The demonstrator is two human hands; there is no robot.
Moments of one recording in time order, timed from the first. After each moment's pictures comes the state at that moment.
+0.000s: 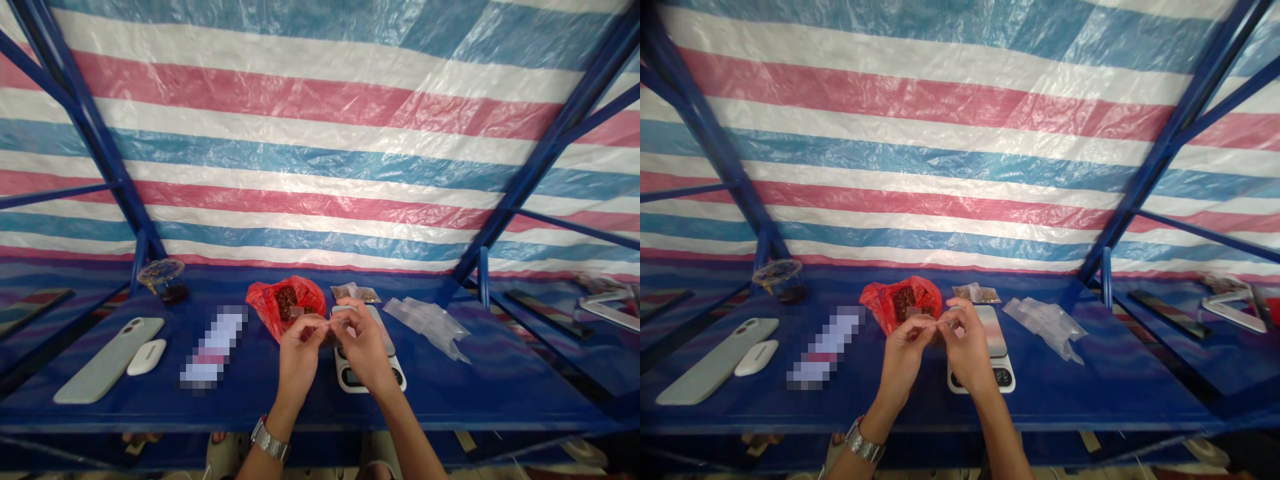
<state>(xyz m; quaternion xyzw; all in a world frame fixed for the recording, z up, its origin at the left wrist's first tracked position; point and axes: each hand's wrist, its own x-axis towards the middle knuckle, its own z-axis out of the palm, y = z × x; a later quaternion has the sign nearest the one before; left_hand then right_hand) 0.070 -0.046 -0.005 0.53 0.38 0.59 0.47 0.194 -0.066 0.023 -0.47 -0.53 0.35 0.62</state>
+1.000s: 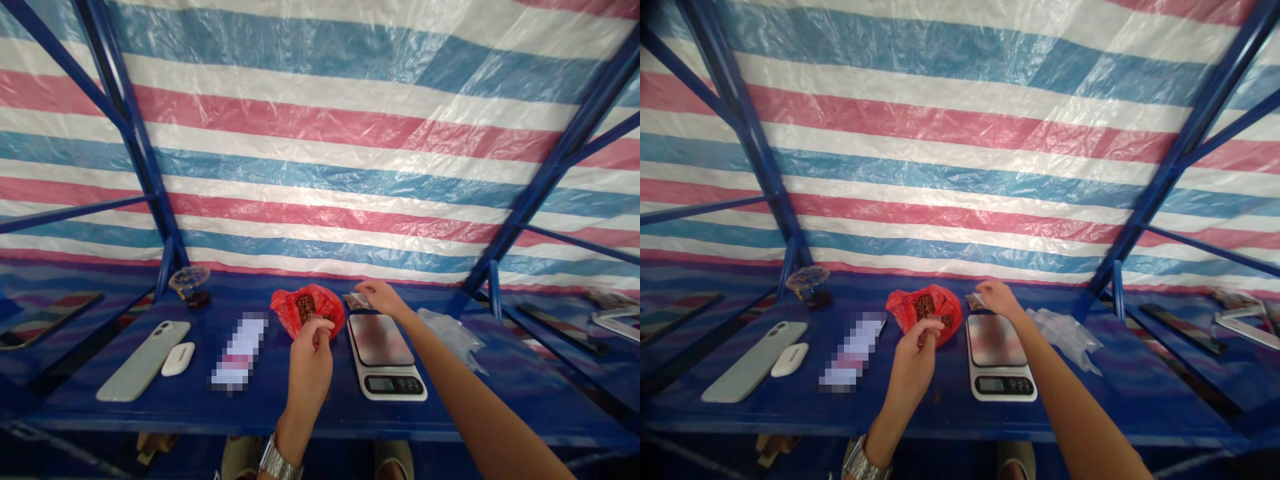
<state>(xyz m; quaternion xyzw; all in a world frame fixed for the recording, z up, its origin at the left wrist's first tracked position) 0.038 -0.055 0.019 0.58 0.46 0.57 0.36 0.288 0.070 0.022 -0.68 -0.70 0.05 0.22</state>
